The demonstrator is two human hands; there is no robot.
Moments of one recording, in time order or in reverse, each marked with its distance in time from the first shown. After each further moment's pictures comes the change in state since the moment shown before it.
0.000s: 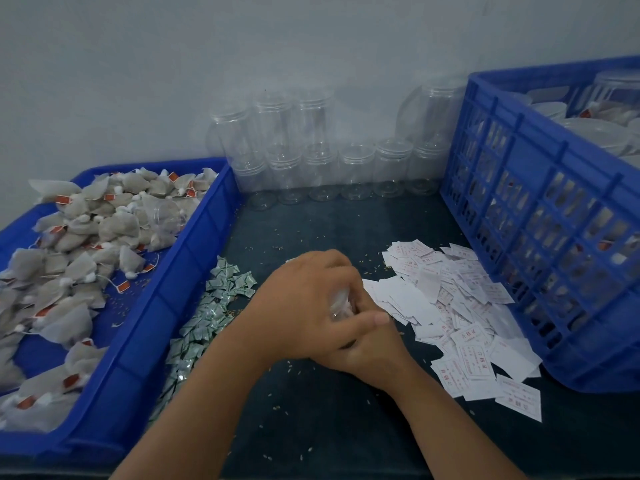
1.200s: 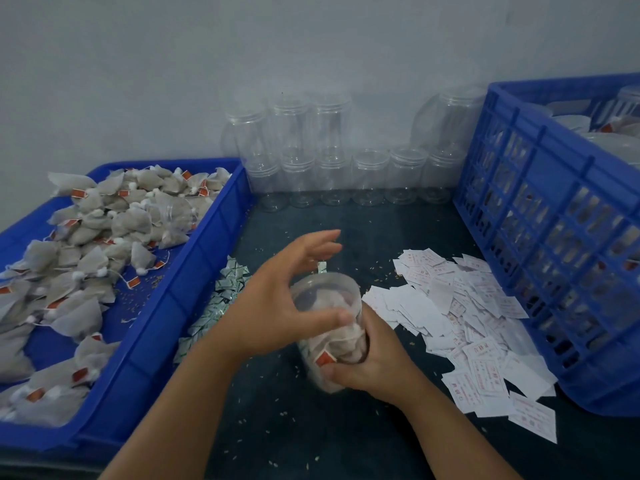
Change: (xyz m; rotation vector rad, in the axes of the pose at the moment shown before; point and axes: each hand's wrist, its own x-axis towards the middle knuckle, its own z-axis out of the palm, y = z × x) left_hand -0.024 -0.039 -0.012 -0.576 0.122 -0.102; right_hand -0.005 0.000 0.004 0.229 -0.109 0.044
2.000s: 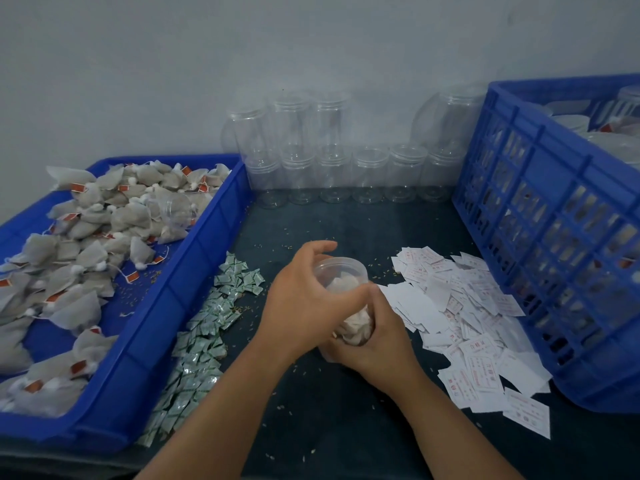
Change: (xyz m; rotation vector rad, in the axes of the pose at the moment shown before) left_hand 0.014 0.005 0.053 0.024 0.330 -0.363; right_hand 0.002 0.006 -0.001 -0.171 0.223 -0.063
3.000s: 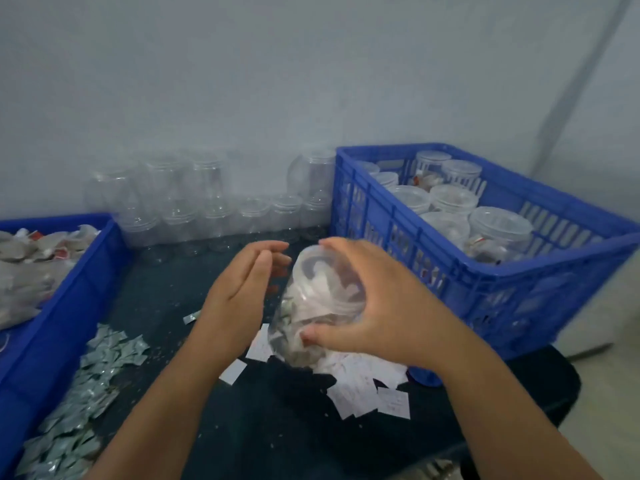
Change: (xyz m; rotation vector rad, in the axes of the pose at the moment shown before) left_hand 0.017 0.076 0.019 -0.319 -0.221 0.317; right_hand -0.013 -0.181 -0.149 -0.775 -0.044 -0.048
